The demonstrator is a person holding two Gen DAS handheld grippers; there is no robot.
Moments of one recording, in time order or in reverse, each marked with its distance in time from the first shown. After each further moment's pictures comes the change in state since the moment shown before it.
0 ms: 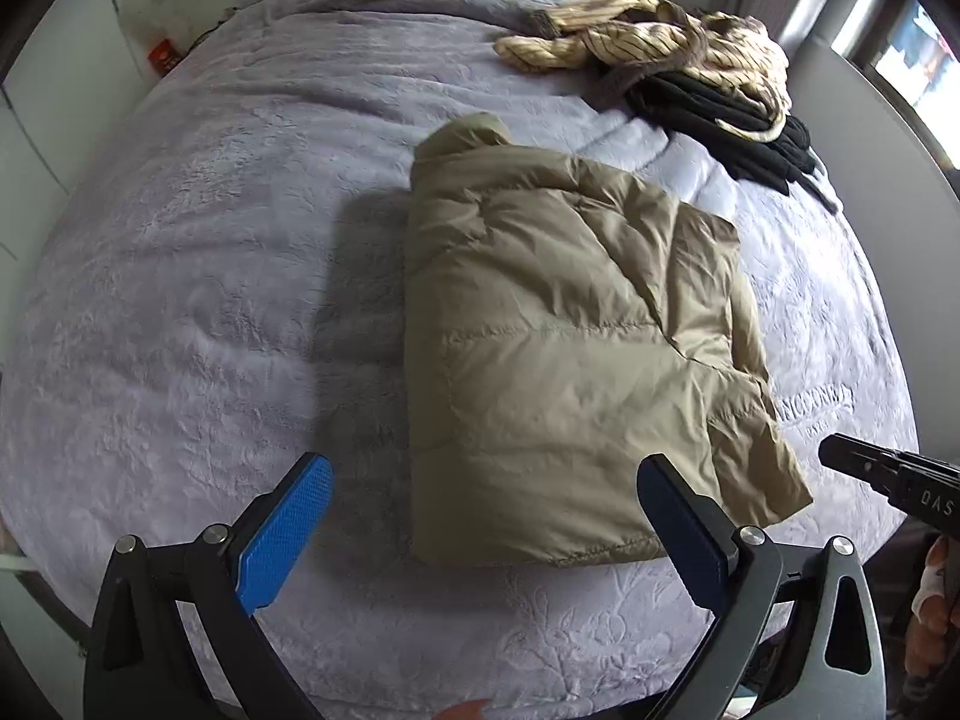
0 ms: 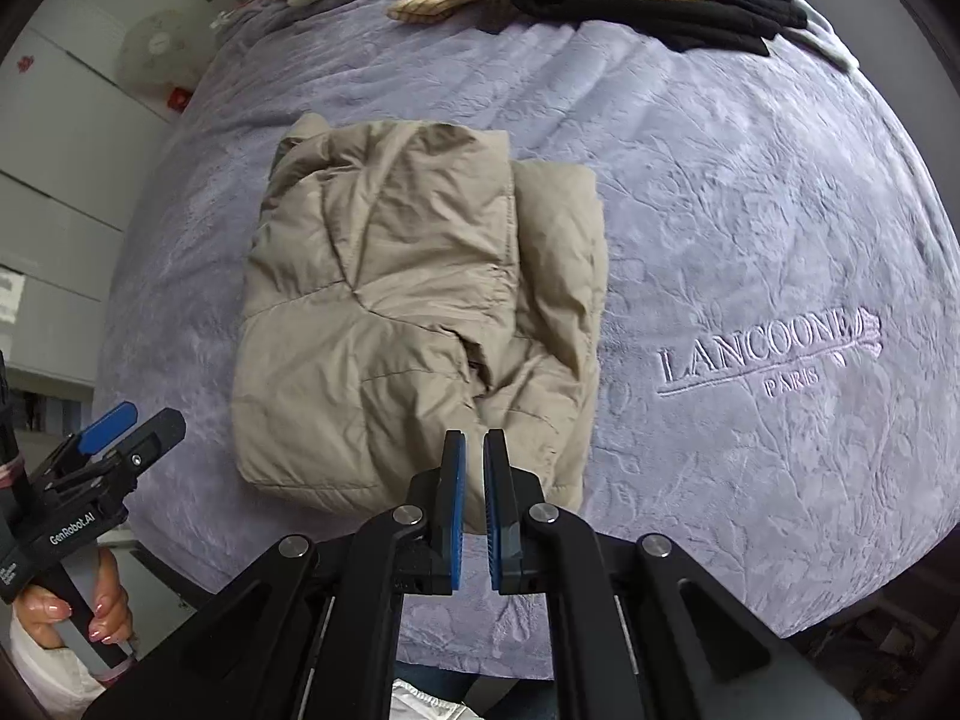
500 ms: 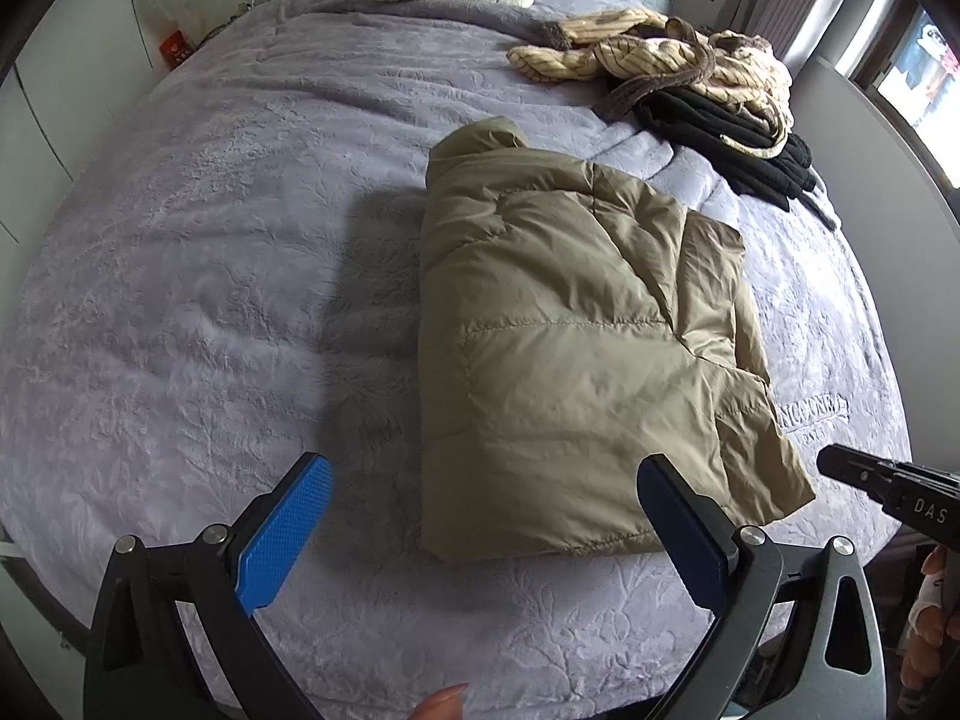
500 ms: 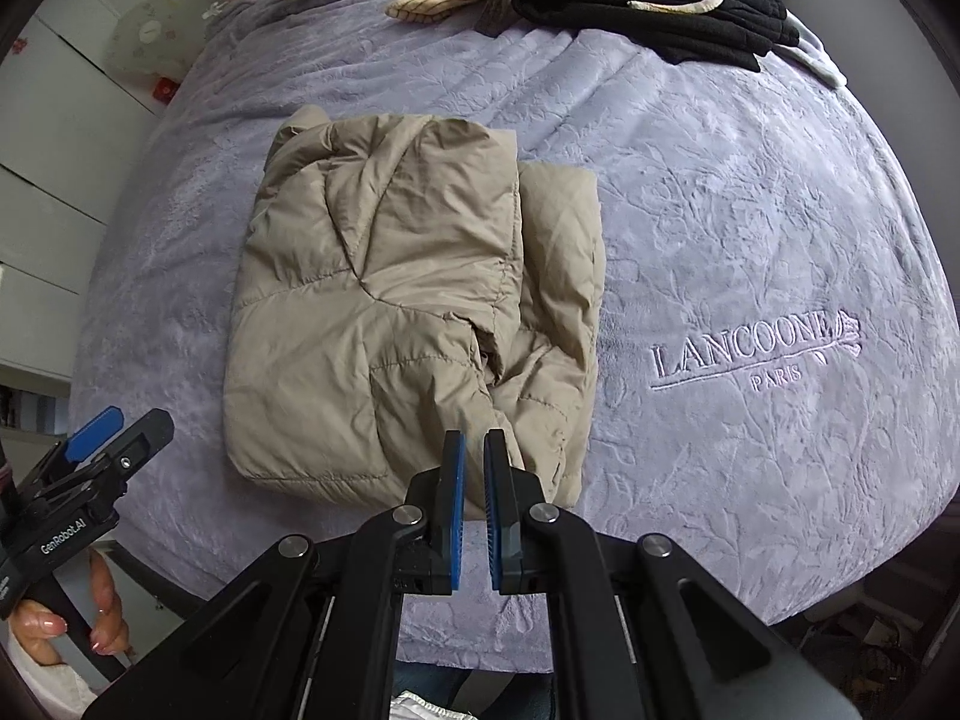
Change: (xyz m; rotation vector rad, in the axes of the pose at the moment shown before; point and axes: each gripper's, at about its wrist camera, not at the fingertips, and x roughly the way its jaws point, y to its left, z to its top) left arm -0.001 0.013 -0.013 -0.029 -0.034 -0.025; right arm 0.003 0.013 -0.011 0.010 0.010 -0.071
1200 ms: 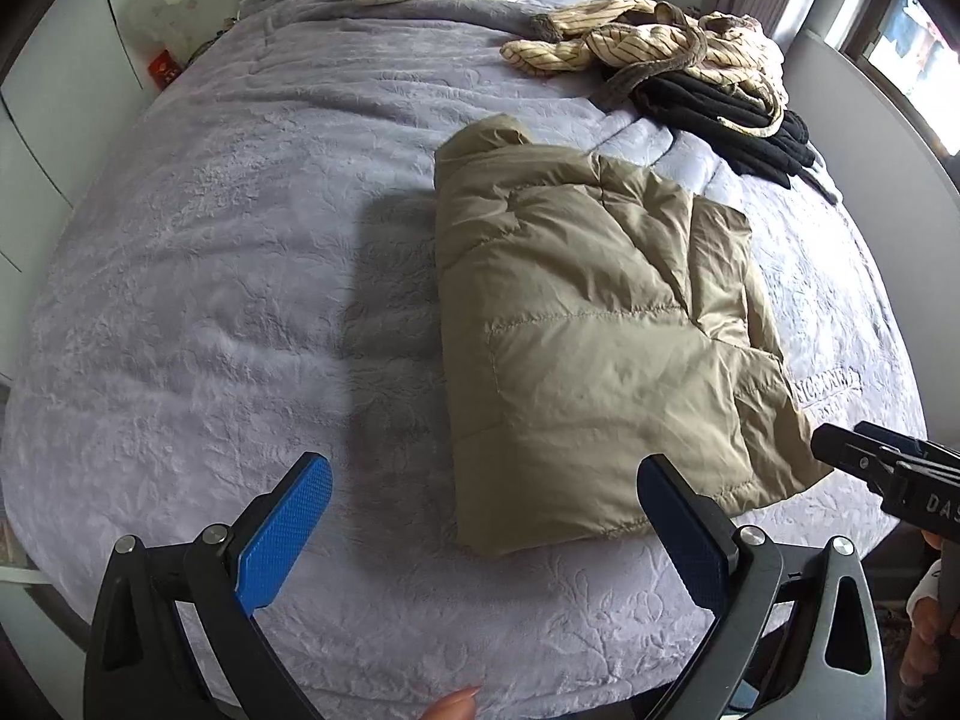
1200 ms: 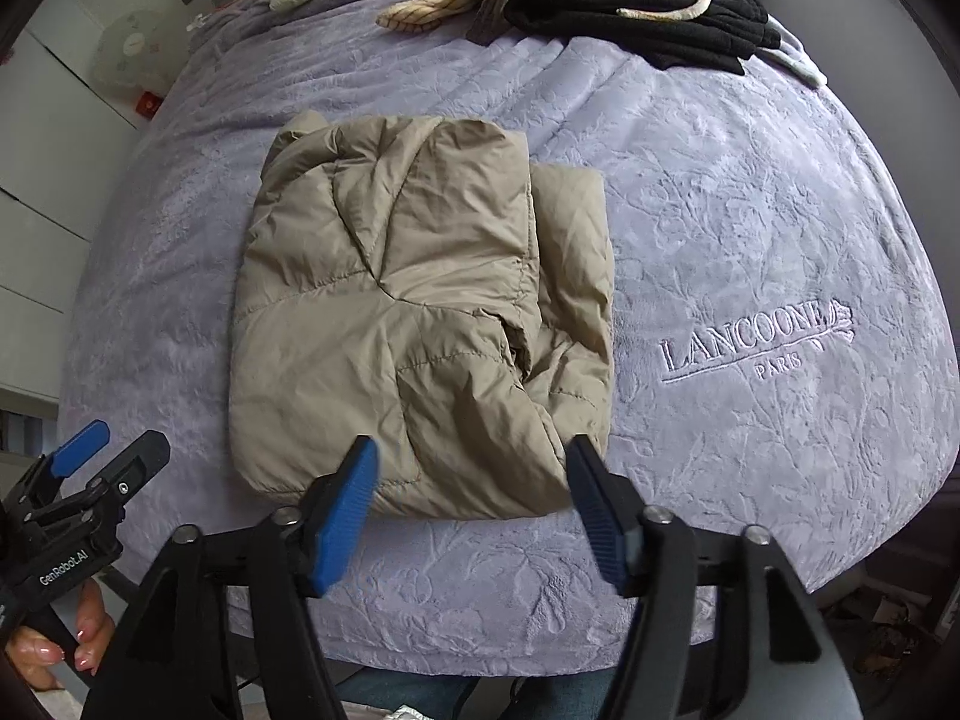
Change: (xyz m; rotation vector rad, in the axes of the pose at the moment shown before) left arm -0.009 0.005 0.001 0.065 0.016 0.039; right arm -0.005 0.023 -0.007 0.034 -0.059 -0.045
